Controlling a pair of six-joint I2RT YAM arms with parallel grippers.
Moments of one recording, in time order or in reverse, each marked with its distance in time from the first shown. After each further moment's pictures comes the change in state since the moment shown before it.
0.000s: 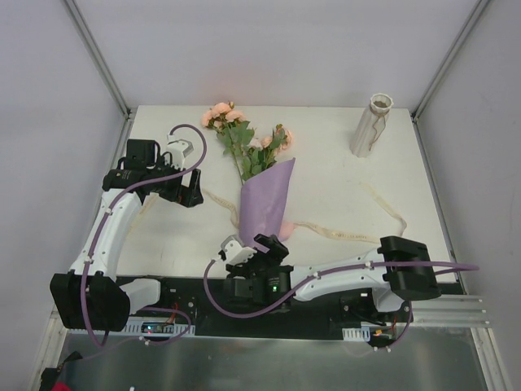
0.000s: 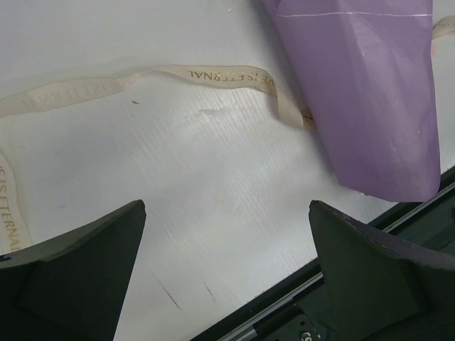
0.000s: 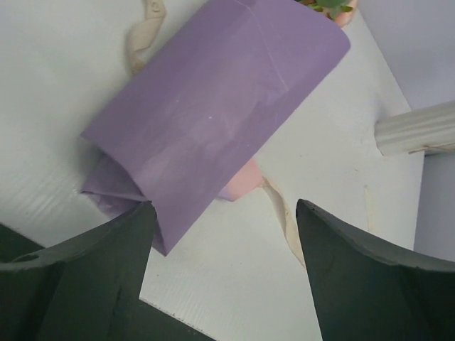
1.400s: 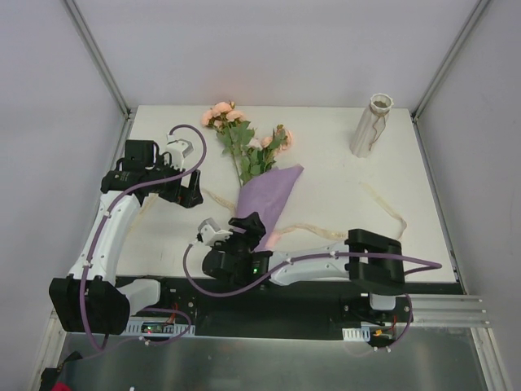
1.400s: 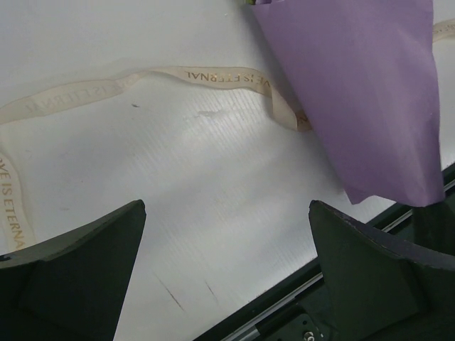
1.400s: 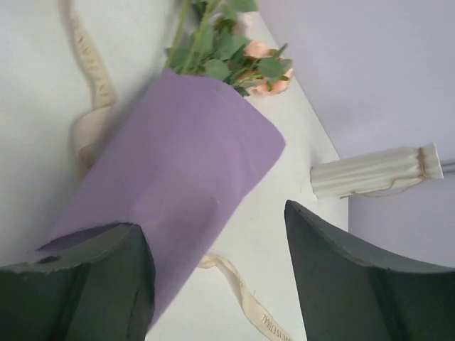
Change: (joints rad) left arm 0.000 -0.019 0.003 -0.007 0.006 0.013; right arm -0.134 0.210 0.065 0.521 0.056 -0.592
